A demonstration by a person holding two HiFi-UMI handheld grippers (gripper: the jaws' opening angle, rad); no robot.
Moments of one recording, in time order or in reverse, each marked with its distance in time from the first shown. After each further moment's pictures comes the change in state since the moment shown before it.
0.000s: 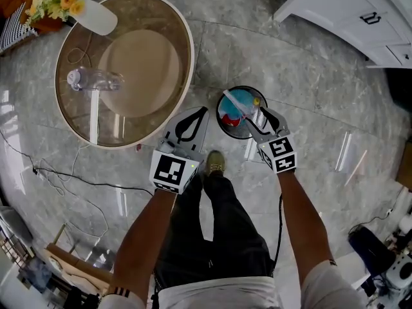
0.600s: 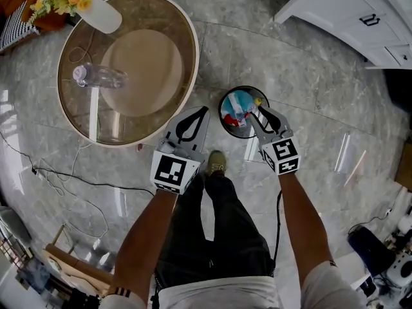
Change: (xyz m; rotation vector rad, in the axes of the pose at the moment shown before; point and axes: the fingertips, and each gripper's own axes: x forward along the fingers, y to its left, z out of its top) left arm -0.018 0.005 0.006 -0.012 -0.024 0.005; right arm -0.013 0.014 0.036 -0.016 -0.110 -0.026
